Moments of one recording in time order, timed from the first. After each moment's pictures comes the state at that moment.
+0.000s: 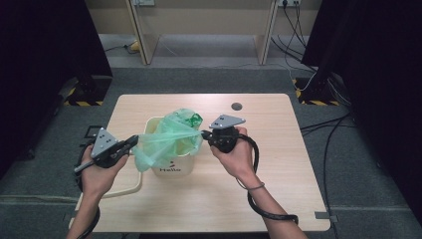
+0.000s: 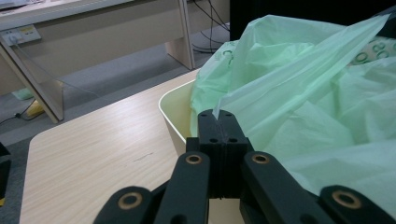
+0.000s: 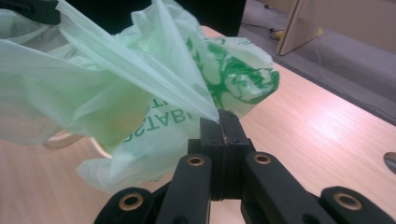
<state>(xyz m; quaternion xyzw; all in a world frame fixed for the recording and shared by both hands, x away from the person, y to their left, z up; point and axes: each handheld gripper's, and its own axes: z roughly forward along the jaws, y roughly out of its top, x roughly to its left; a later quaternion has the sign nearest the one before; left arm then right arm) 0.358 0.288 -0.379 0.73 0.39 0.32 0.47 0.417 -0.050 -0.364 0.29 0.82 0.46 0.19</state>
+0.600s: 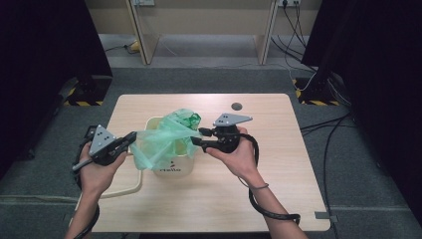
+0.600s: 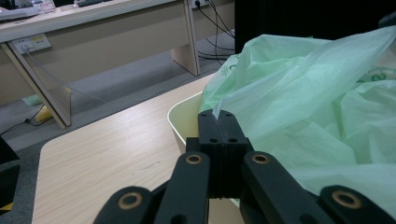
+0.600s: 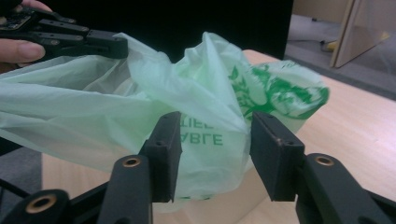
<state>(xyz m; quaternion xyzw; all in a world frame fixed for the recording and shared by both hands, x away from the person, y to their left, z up) 0.355 0.290 -0.369 0.72 0.39 0.34 0.47 0.414 -0.053 -0.361 0.28 0.79 0.54 0.08</state>
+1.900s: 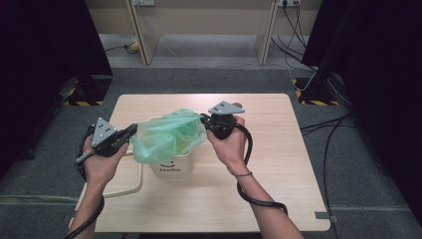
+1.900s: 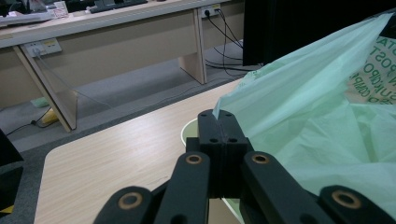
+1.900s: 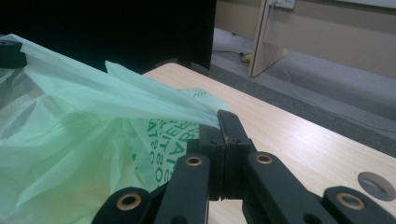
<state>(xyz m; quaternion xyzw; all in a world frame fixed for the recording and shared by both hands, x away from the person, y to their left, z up) 0.377 0.290 -0.368 0.69 0.40 0.35 0.49 0.443 -0.039 -0.352 0.34 0.77 0.50 0.23</state>
